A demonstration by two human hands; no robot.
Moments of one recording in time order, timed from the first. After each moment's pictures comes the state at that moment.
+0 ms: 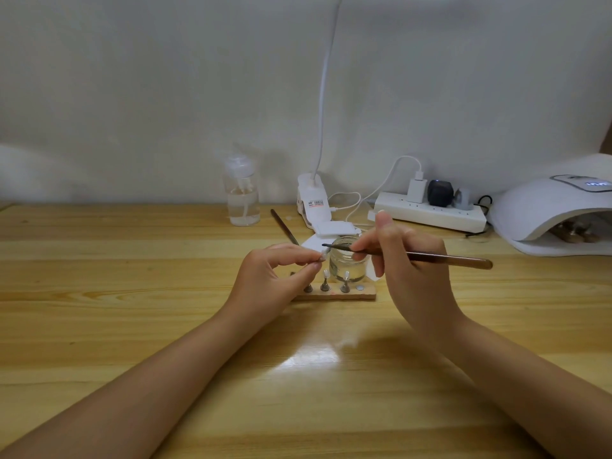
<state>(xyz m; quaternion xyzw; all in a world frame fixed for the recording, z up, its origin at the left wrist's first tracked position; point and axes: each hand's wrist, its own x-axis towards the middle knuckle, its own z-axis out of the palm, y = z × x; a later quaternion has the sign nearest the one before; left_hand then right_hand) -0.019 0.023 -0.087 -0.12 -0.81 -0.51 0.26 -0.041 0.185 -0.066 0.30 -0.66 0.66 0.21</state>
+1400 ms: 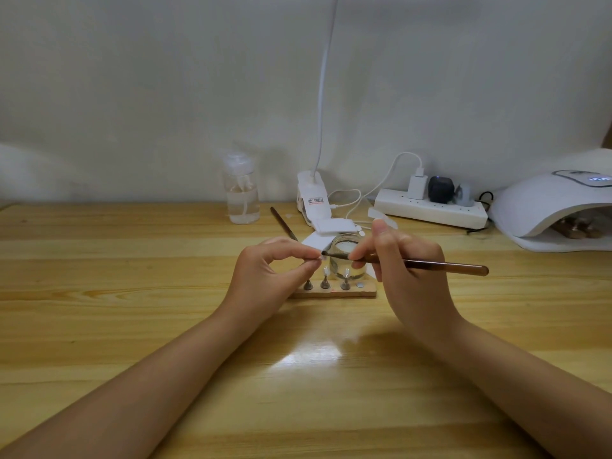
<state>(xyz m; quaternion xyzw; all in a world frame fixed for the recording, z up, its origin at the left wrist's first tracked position) -0.017 0.024 -0.084 -0.11 -0.81 -0.51 0.28 -0.040 0.185 -0.073 0.33 -0.67 0.62 0.24</state>
